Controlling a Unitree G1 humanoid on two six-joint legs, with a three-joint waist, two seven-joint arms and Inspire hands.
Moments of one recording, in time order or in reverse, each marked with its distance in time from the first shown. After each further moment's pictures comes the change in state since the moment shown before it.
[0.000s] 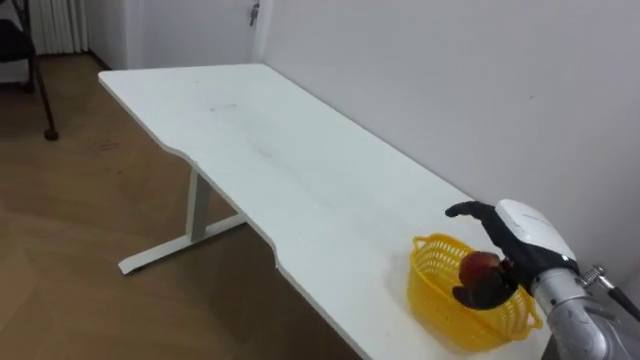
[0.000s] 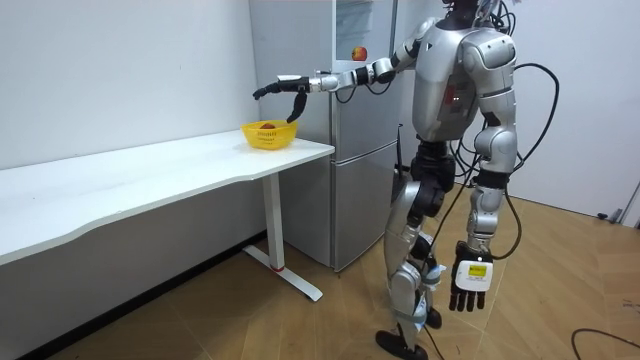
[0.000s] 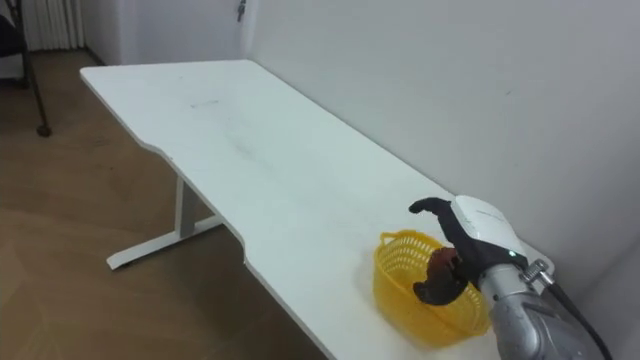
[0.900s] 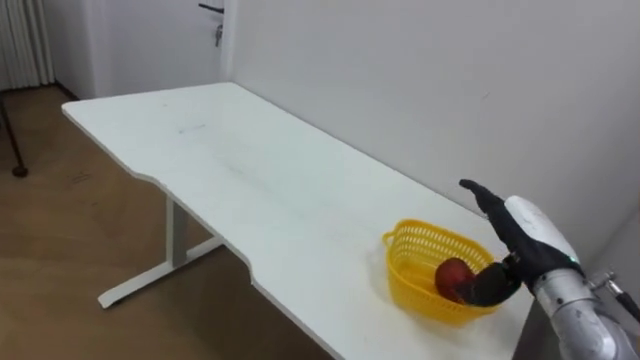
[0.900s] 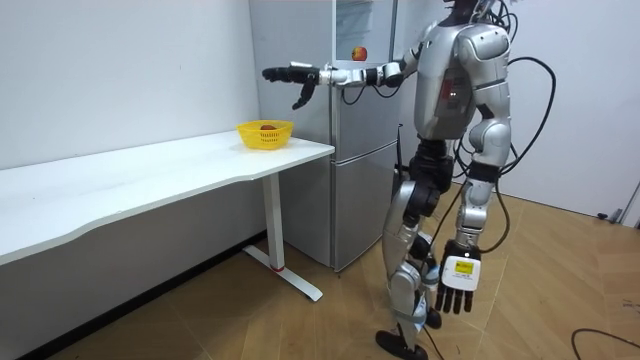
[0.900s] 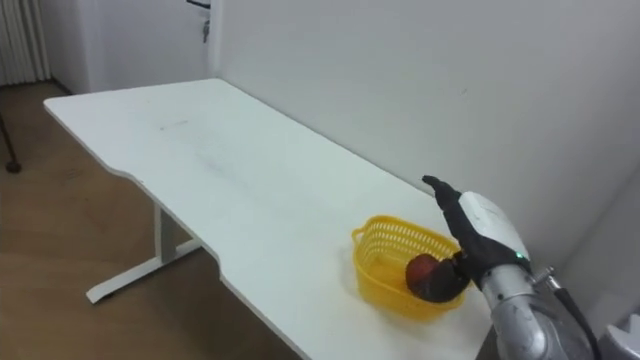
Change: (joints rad) left arm 0.026 -0.045 0.009 -0.058 0.011 0.030 0.027; right arm 0.066 0.004 -0.104 -0.193 0.118 0.001 0.002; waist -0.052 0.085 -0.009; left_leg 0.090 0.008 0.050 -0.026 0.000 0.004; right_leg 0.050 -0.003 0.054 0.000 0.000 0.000
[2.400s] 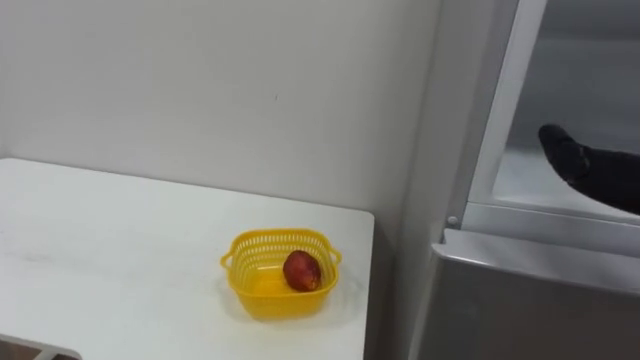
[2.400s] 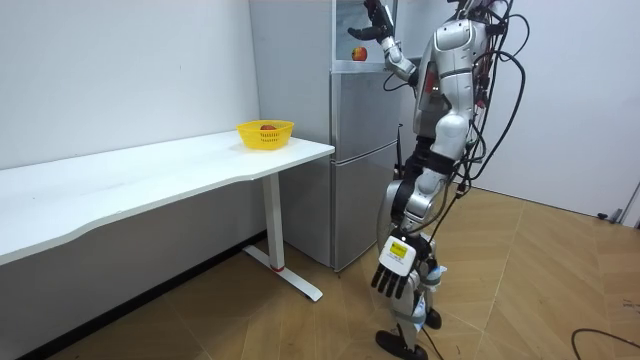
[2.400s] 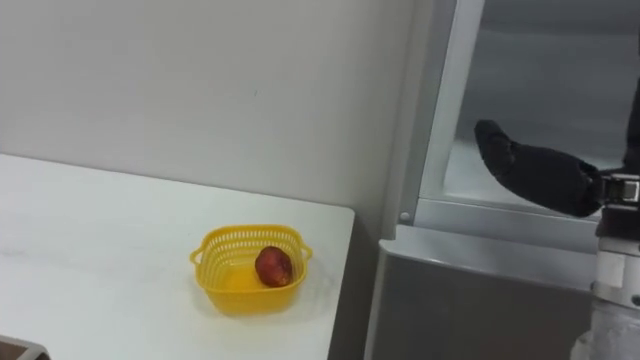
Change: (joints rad) left arm 0.038 -0.070 0.013 -0.014 -0.008 -0.065 0.012; right arm 0.289 0.106 -0.457 -0.619 -0.021 -0.165 -0.376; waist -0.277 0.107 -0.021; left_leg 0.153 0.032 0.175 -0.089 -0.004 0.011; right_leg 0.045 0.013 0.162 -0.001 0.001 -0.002
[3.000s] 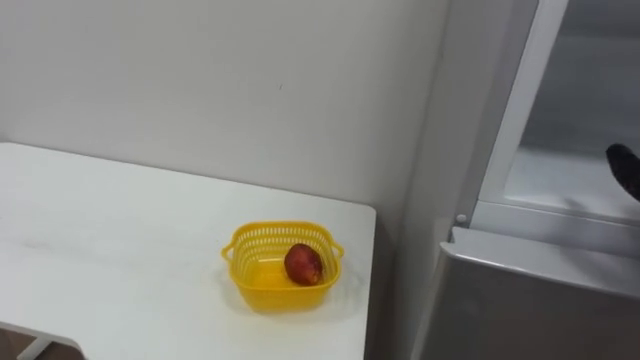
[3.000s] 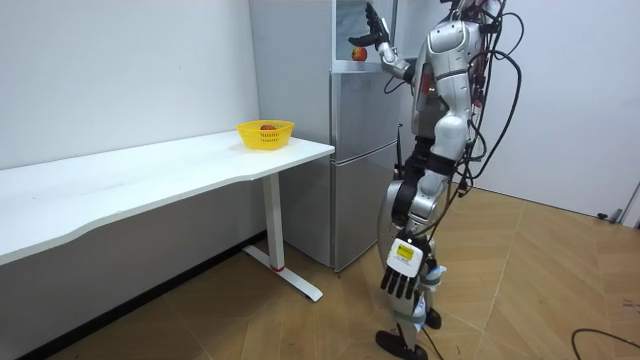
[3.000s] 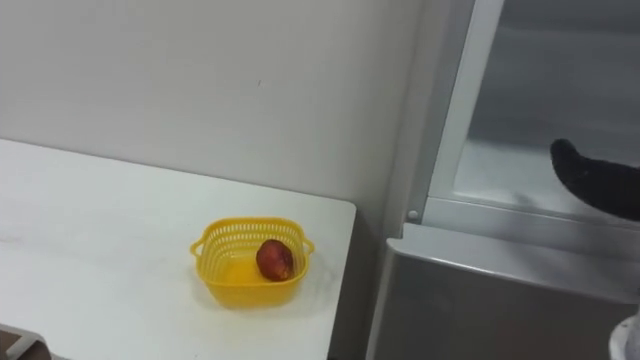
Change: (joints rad) left arm 0.012 0.001 0.000 0.006 -0.005 0.000 -0.013; right arm -0.114 -0.119 -0.044 0.337 0.164 0.031 -0.070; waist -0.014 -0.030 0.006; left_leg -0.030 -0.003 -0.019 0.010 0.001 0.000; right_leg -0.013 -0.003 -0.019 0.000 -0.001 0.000
